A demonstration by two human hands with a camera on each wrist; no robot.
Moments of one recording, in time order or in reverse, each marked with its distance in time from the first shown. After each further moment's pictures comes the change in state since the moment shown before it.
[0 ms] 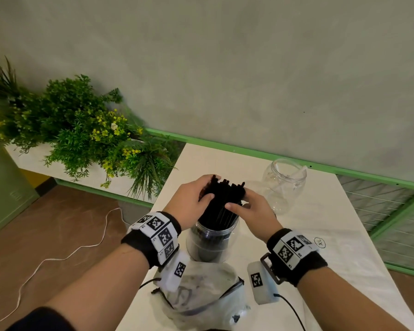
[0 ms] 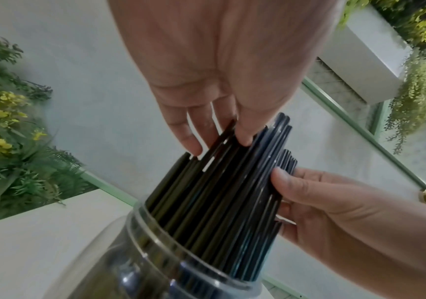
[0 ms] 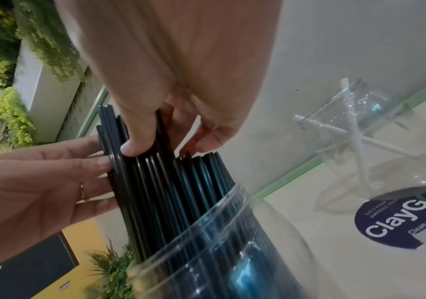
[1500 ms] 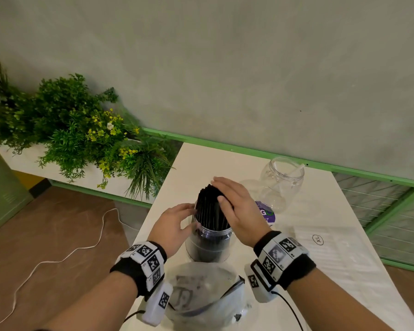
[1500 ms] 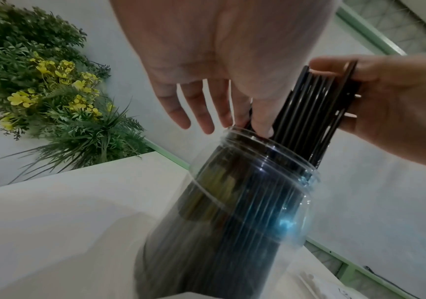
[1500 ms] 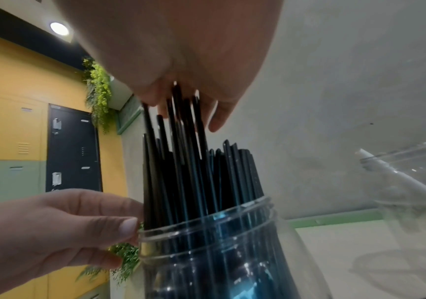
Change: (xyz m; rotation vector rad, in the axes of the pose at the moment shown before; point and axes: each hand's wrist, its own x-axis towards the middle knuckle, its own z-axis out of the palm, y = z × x) left_hand -0.043 -0.080 0.020 0.169 0.005 -0.128; right_hand -0.006 -0.018 0.025 -0.498 0.014 -0.432
